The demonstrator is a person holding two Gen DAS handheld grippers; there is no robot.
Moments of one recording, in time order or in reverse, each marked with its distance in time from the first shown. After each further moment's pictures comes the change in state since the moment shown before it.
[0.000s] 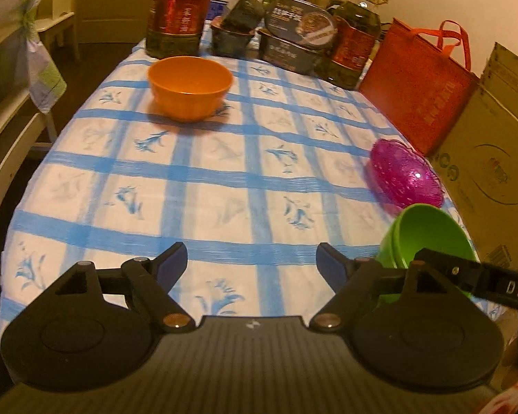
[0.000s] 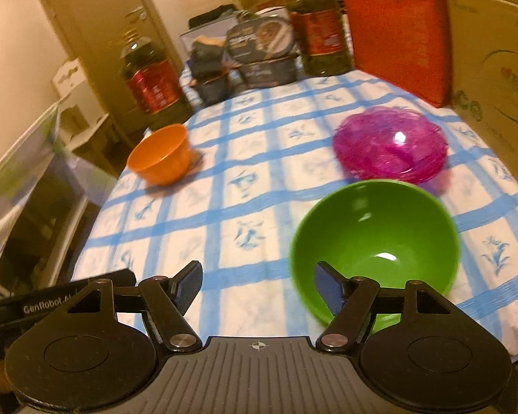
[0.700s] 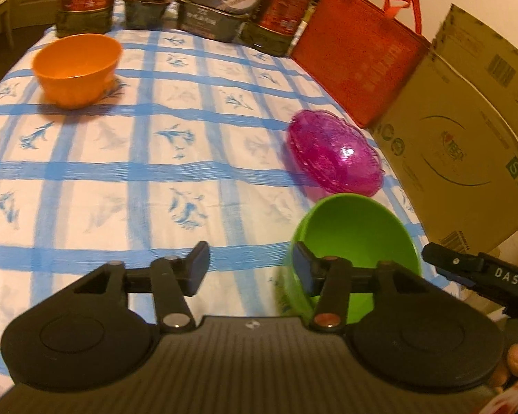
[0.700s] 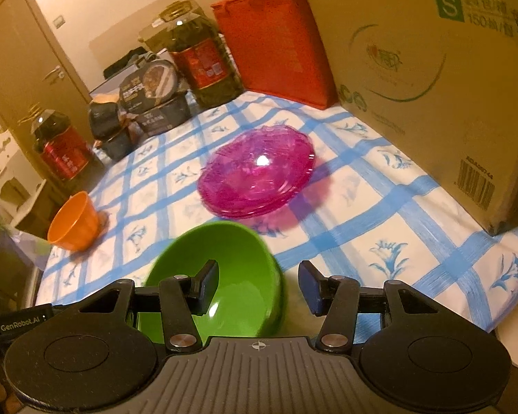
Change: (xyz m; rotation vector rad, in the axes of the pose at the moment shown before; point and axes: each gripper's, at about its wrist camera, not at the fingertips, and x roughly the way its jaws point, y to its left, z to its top) left arm 0.058 -0.086 0.017 0.056 0.105 -0.183; right arm -0.039 -0.126 0.021 0.230 -0.112 -0.152
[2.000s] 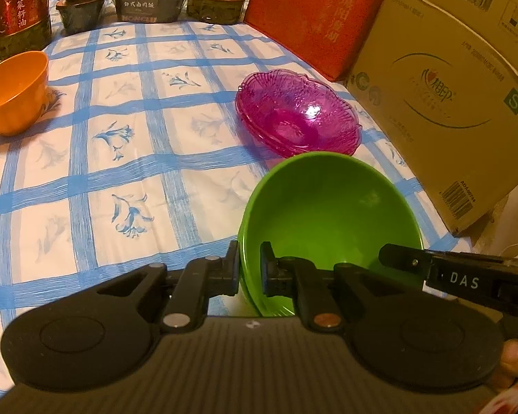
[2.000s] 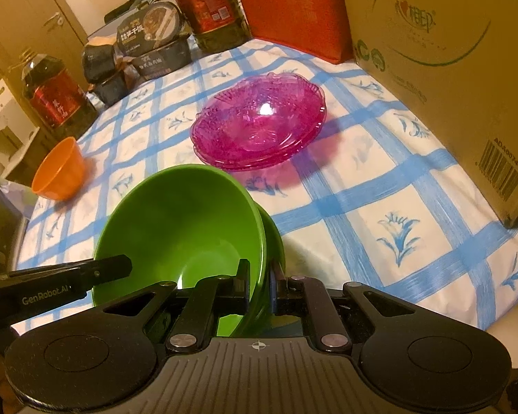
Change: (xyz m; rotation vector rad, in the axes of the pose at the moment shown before) left arm 0.052 -0.059 0.003 0.199 0.104 -0.007; right arm 0.043 -0.004 -0.003 -0.075 0.180 -0.041
